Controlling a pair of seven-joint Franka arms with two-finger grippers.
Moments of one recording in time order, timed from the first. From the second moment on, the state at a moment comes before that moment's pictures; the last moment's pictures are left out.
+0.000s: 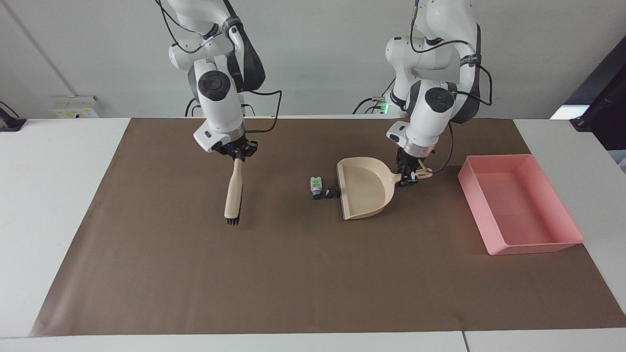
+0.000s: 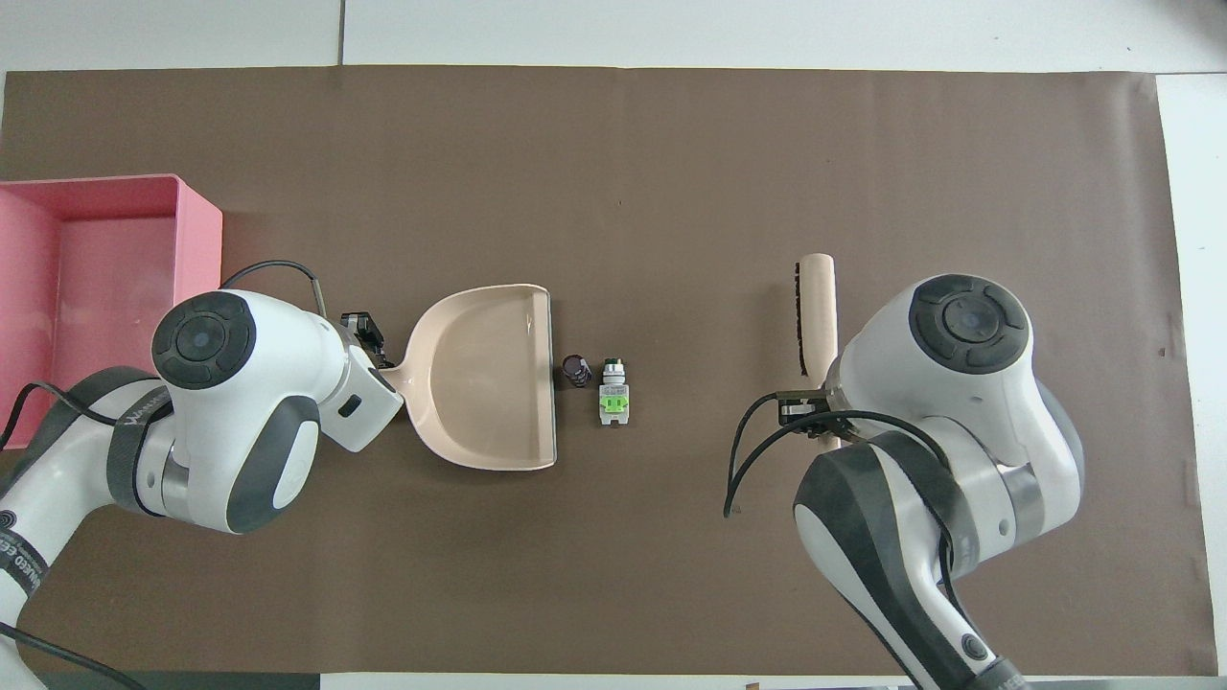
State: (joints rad) left arm -0.32 -0.02 -0.05 -2.27 0.00 2.24 1.23; right arm 0.40 -0.06 -0.01 -2.18 0.02 1.92 0.42
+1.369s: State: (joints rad) left arm -0.46 0.11 -0.05 -2.13 0.22 2.03 0.99; right arm 0.74 0.09 -0.01 -2.23 0.17 2.22 0.46
